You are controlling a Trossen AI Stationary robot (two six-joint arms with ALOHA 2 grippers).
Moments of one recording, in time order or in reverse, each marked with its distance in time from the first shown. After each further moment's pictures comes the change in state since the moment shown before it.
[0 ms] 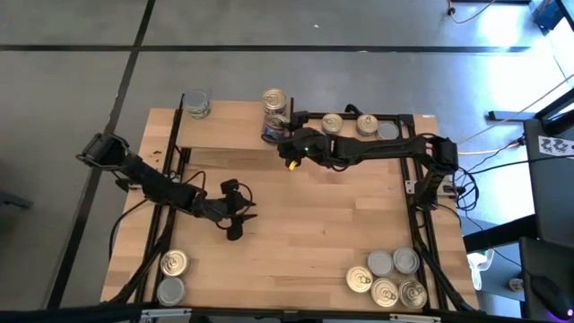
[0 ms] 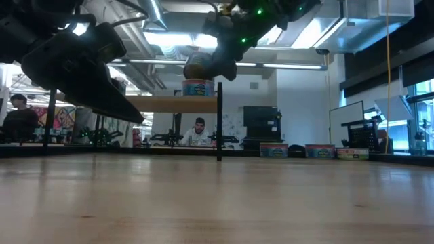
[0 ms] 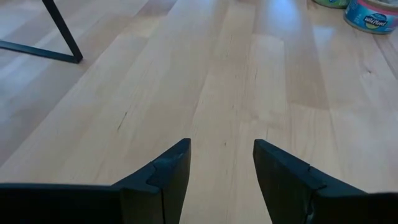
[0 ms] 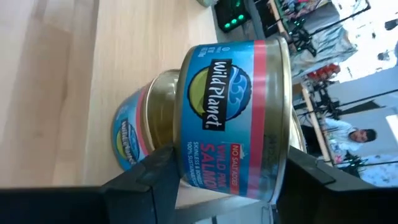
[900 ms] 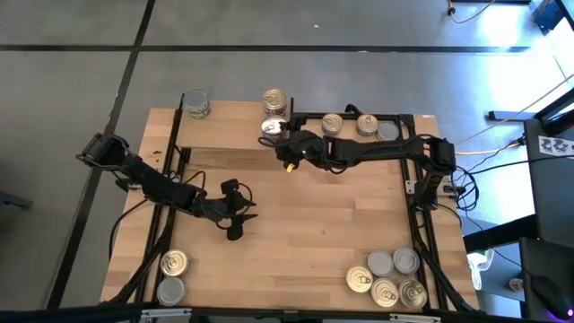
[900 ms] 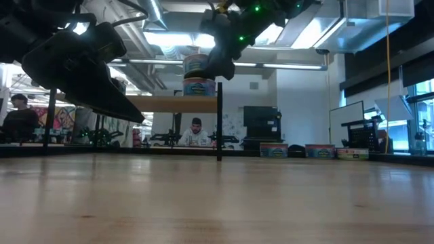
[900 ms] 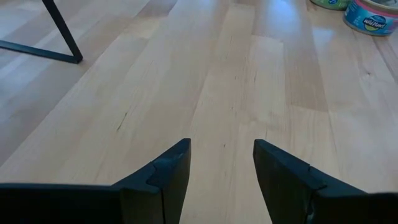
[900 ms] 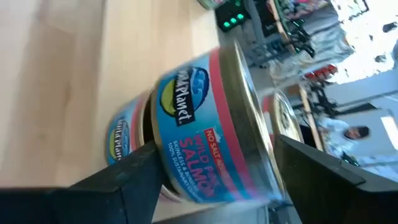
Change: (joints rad) left arm 0.000 0.000 0.001 0.003 0.000 -0.004; right arm 0.022 0.011 0.033 -0.034 0.018 0.001
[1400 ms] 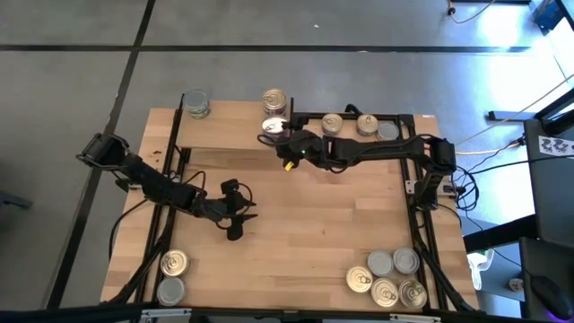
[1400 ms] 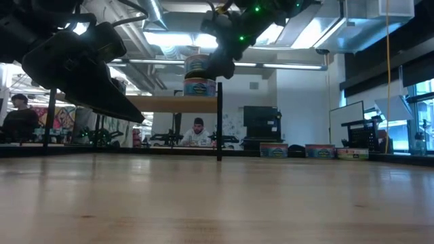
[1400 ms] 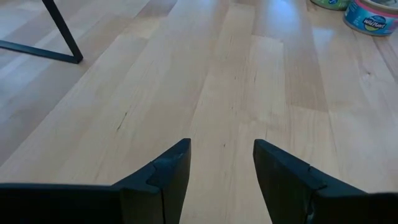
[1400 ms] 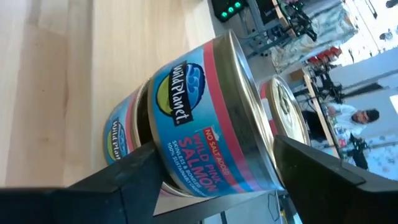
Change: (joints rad) left arm 0.000 0.000 0.000 0.000 0.000 0.000; right arm -0.009 0.000 0.007 -0.039 0.032 0.102
